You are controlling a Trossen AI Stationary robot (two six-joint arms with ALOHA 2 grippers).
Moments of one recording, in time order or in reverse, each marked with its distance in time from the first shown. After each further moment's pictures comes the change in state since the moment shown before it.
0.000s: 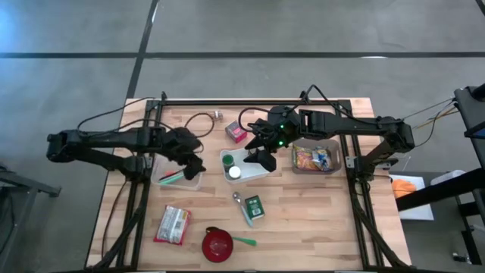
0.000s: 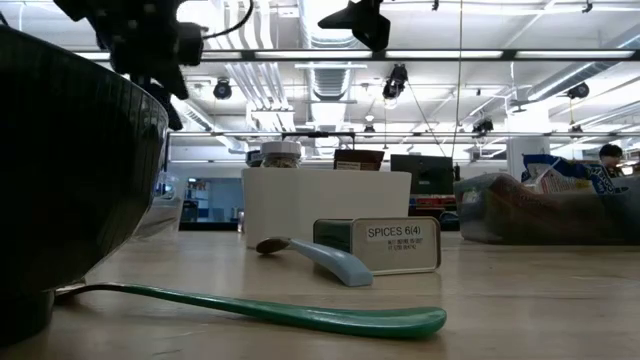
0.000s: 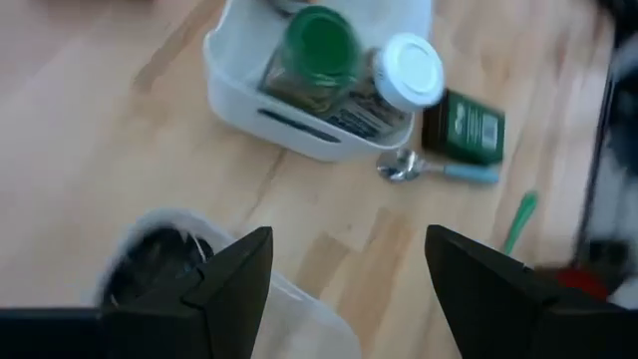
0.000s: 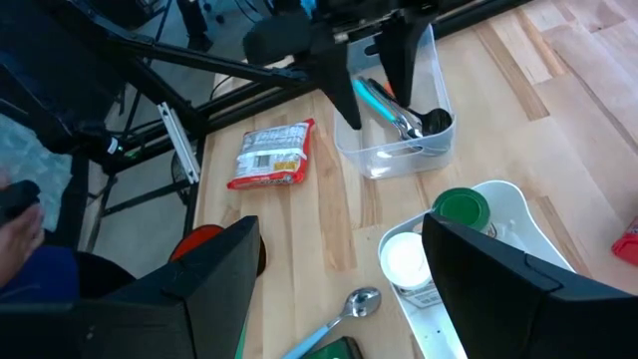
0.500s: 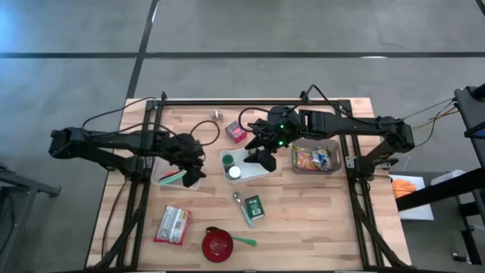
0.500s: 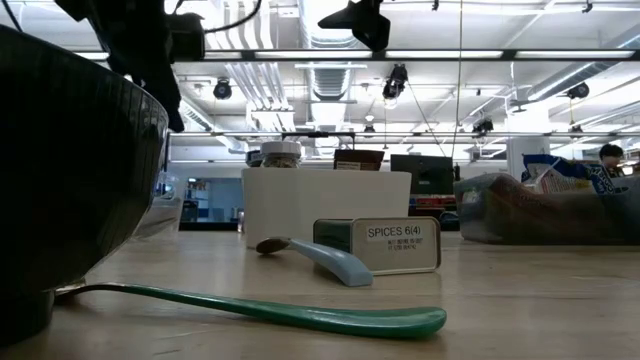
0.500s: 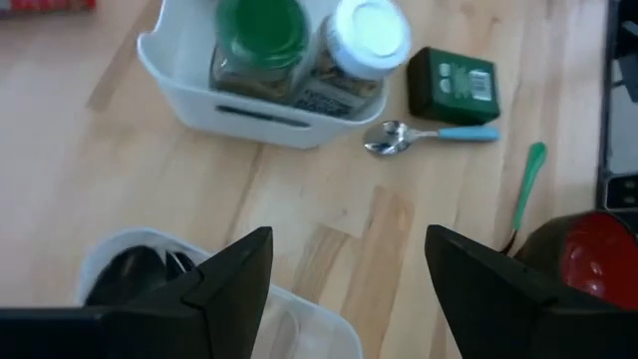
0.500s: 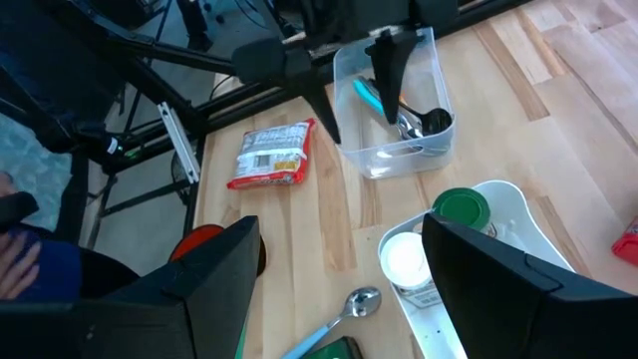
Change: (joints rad) left arm -0.079 0.043 -0.001 0.025 -0.005 0.136; right arm 0.000 0.000 0.000 0.000 0.000 0.000
